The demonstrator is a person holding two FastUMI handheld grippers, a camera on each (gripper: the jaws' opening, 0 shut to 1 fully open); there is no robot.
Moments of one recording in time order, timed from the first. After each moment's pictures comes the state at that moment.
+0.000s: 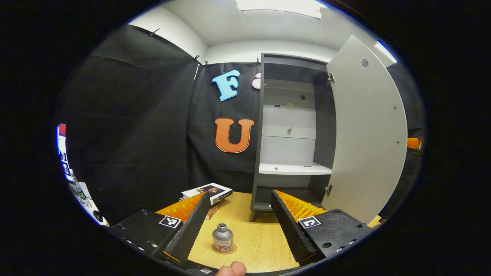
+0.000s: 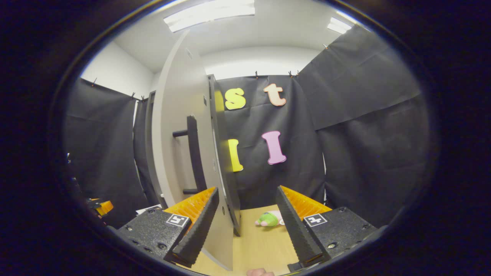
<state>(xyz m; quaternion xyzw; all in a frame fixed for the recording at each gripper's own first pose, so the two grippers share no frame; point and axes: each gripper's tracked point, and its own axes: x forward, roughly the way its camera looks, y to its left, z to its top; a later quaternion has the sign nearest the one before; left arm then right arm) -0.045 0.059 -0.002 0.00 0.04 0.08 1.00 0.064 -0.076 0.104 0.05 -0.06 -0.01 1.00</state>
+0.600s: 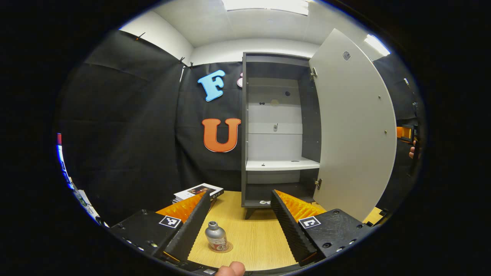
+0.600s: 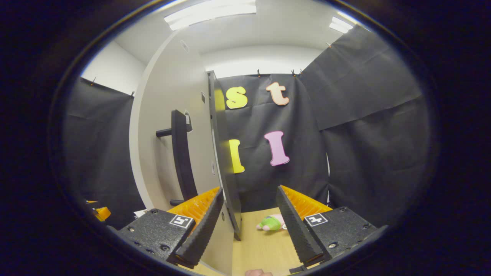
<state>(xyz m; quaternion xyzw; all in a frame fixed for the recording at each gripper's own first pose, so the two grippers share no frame) -0.042 0.020 -0.010 0.03 0.05 0.04 1.00 0.090 -0.064 0.108 0.03 -0.06 -0.01 1.00</state>
